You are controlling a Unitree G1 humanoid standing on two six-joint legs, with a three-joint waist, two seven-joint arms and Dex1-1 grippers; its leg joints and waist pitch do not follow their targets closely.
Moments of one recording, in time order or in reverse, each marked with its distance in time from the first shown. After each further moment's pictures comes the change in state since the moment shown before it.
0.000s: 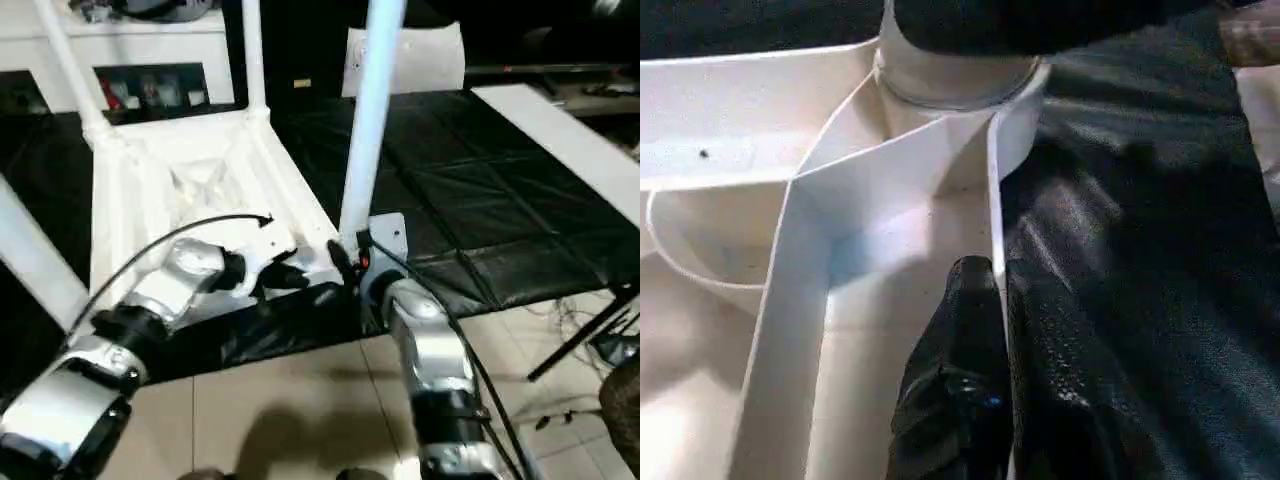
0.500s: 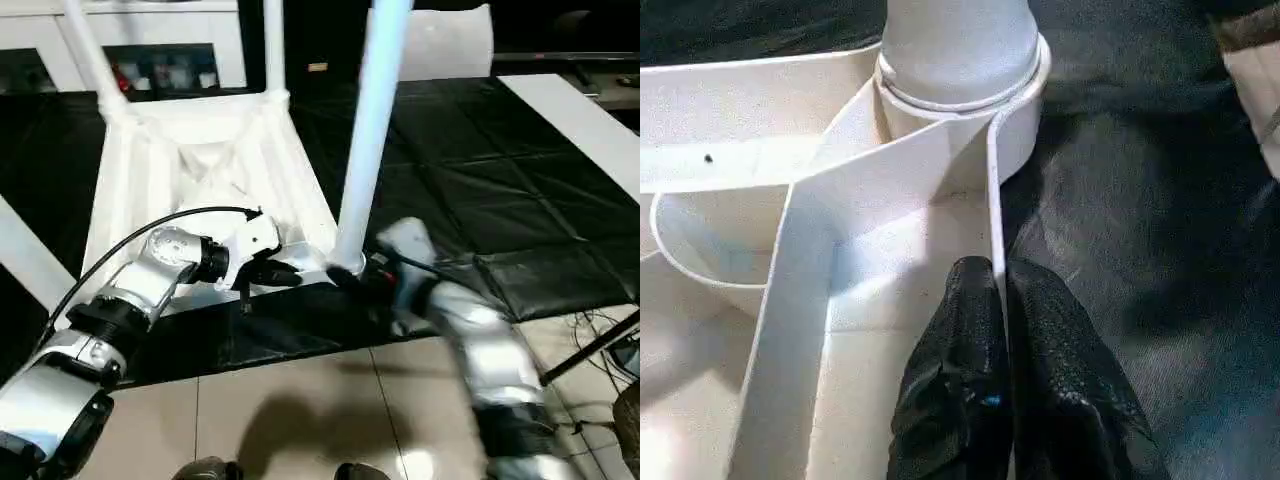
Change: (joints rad) left arm -0.027 0.080 -0.010 0.050 -0.014 -0.146 -0.094; right arm 0.136 -0.275 -0.013 -0.148 0.153 -0.025 0.403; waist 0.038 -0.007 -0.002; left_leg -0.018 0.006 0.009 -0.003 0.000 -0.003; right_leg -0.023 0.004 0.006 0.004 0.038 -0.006
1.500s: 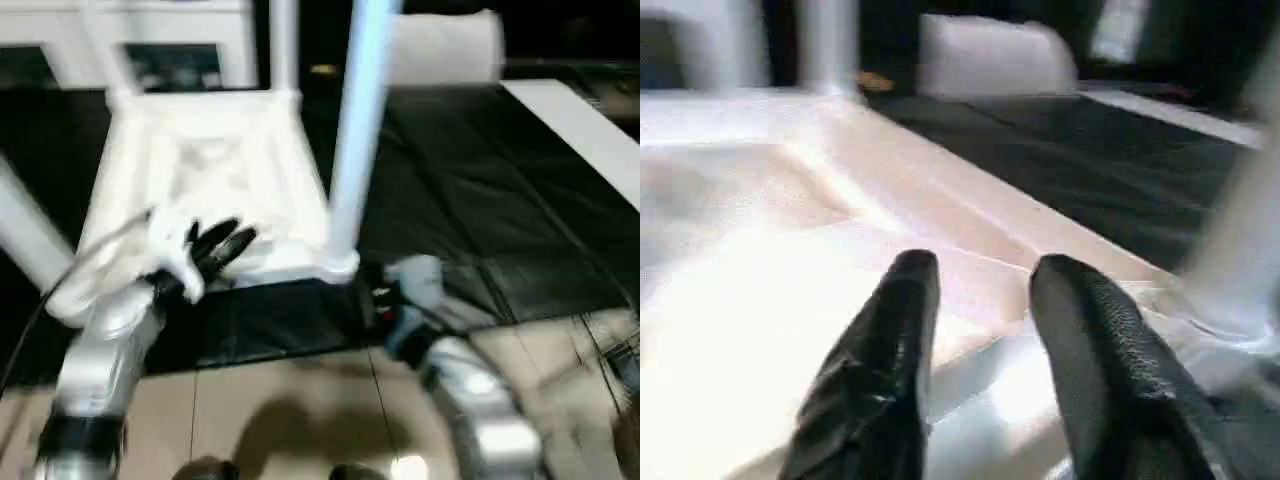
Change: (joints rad) left arm 0.637 -0.186 0.343 -0.948 -0.181 0.293 0.621; right arm 0.256 0.207 0.074 -0.434 0.022 0.172 -0.401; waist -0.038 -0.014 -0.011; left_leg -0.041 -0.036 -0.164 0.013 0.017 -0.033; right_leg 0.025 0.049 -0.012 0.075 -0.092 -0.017
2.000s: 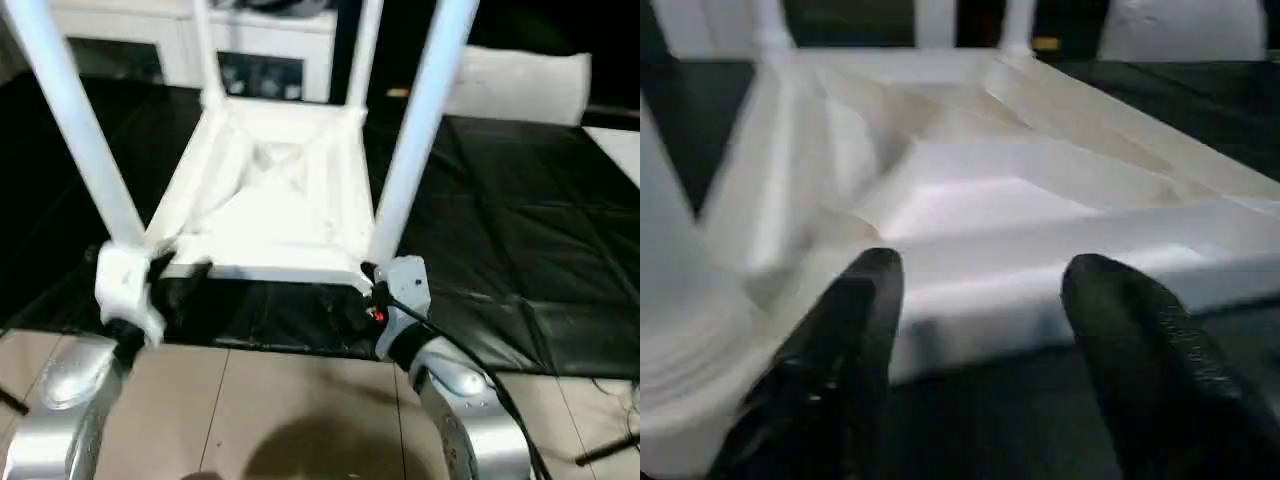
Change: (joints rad) left arm 0.226 0.001 -0.008 -0.234 0.024 0.110 0.098; right arm -0.003 -0.028 0.028 0.006 -0.035 -0.009 -0.033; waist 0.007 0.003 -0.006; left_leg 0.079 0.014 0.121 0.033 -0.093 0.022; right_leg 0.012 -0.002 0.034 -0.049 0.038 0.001
